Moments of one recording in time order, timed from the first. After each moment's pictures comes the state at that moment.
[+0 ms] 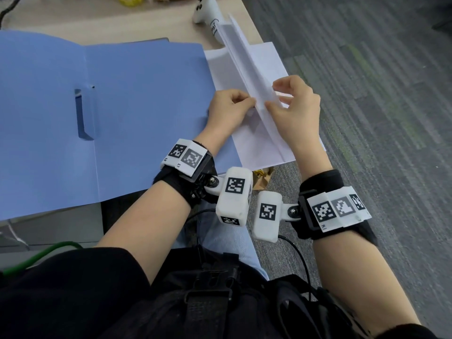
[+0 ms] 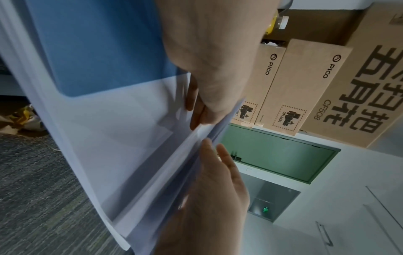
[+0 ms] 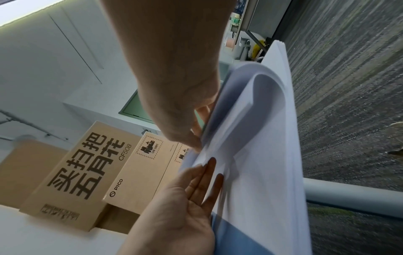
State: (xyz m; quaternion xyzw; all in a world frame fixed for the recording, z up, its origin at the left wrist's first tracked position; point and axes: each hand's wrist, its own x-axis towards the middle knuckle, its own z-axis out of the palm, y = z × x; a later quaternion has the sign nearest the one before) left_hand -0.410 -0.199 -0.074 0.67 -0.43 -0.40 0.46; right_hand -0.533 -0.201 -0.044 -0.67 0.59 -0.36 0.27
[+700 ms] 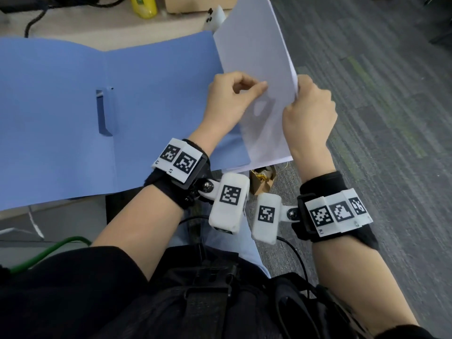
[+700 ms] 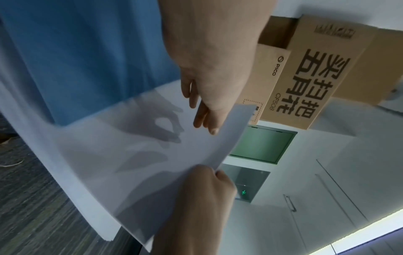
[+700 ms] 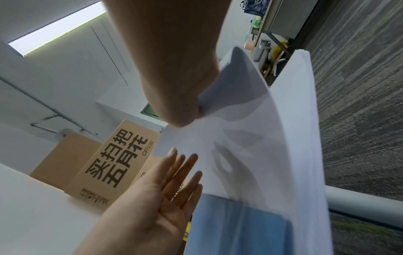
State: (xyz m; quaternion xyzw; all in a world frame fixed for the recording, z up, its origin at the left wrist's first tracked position) left_hand -0.399 -0.172 -0.028 0.61 -0.49 -0.34 0.52; right_hand -0.529 -0.173 -0.009 -0.69 0.68 -0.23 0.09
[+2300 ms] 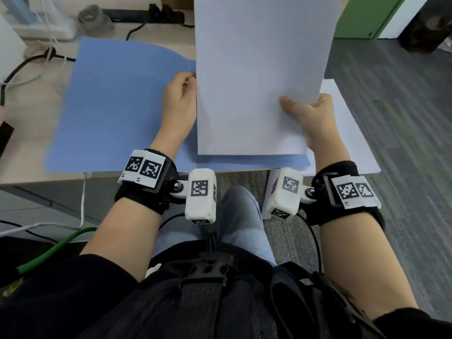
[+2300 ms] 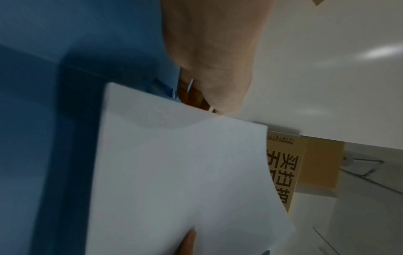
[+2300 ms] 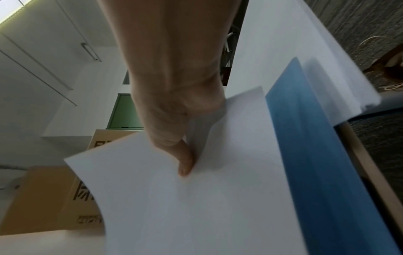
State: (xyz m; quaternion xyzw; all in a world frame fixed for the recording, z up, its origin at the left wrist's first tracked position) left_hand -0.226 -0.073 -0.033 0.69 -0.39 -0.17 0.58; right_hand -0.441 -0.165 -0.019 -0.57 0.46 -0.42 0.54
